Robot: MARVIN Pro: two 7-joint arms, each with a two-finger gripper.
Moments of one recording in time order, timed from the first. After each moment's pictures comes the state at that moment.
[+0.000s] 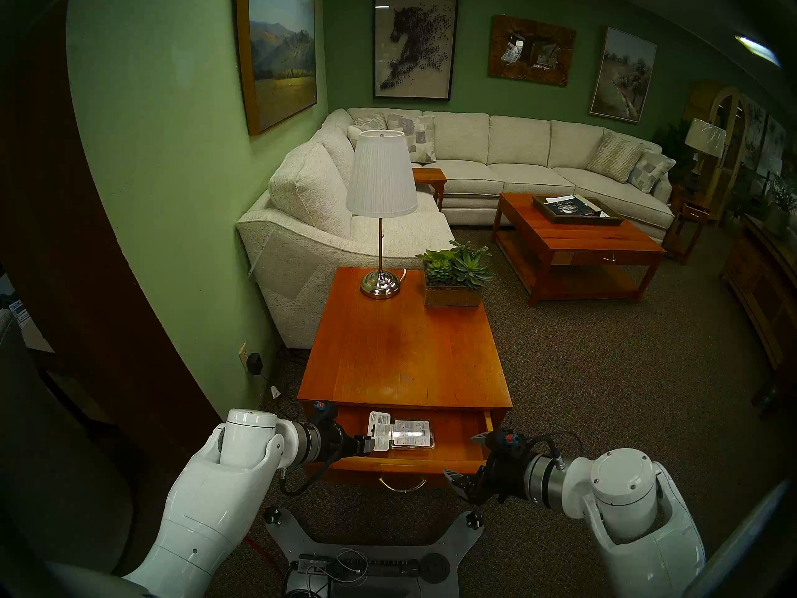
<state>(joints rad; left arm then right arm) 1.66 -1.46 -1.40 -1.51 -0.17 0.86 -0.39 -2.24 -1.12 1.77 -2.08 0.00 0.43 0.80</state>
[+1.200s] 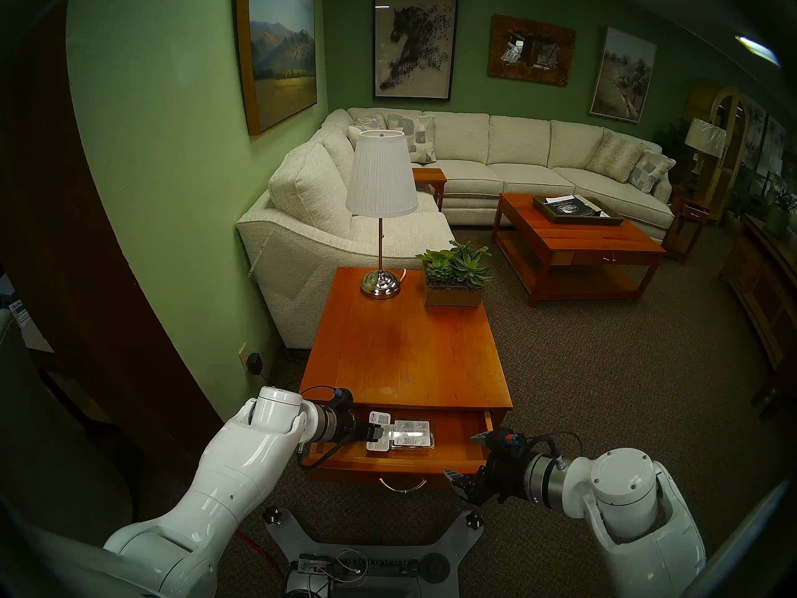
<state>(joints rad) 1.37 -1.52 -1.34 -1.04 -0.05 0.71 -0.51 -2.24 -1.12 1.77 -2.08 0.00 0.42 0.80</state>
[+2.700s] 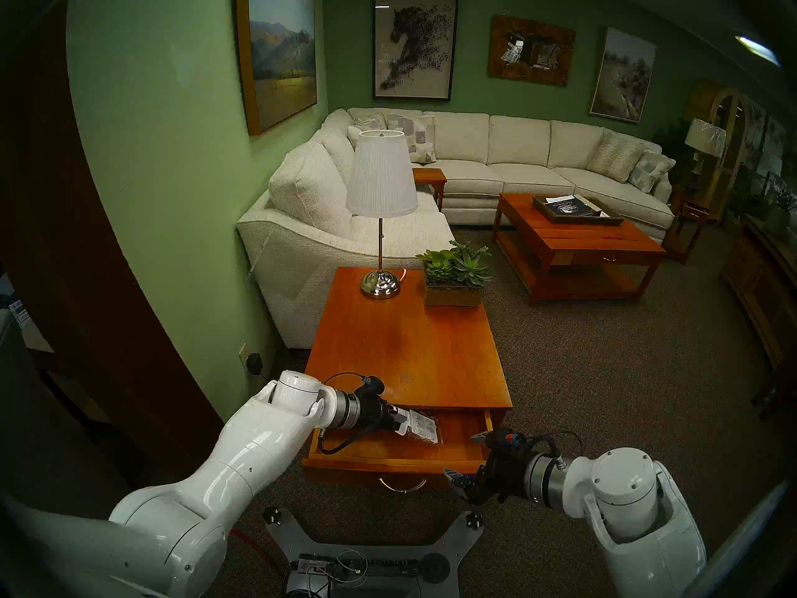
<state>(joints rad) 1.24 -1.52 -1.24 -0.92 -0.03 0.55 -0.79 -2.24 -1.12 1.78 -2.08 0.01 0.42 0.80</state>
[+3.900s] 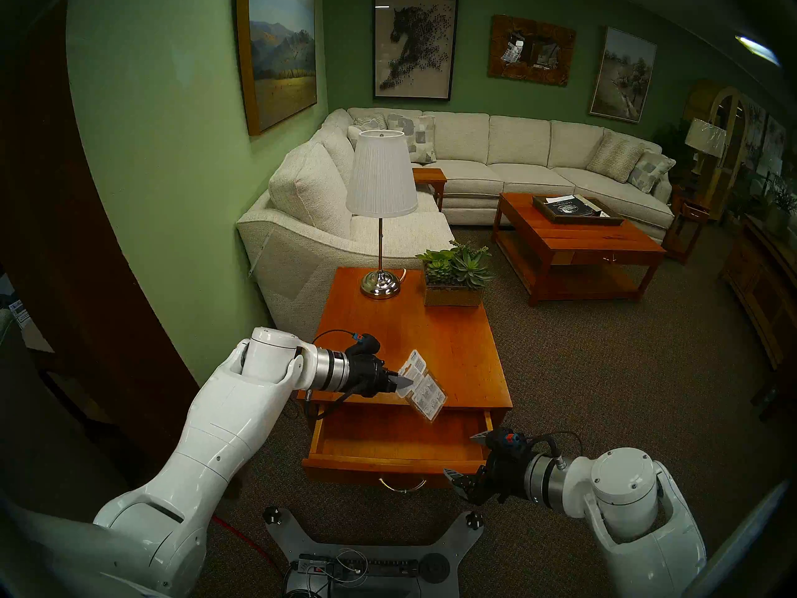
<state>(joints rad) 1.28 -1.47 -1.34 -1.32 -0.09 0.85 -0.89 -2.24 -1.11 1.77 -2.08 0.01 0.42 0.80</state>
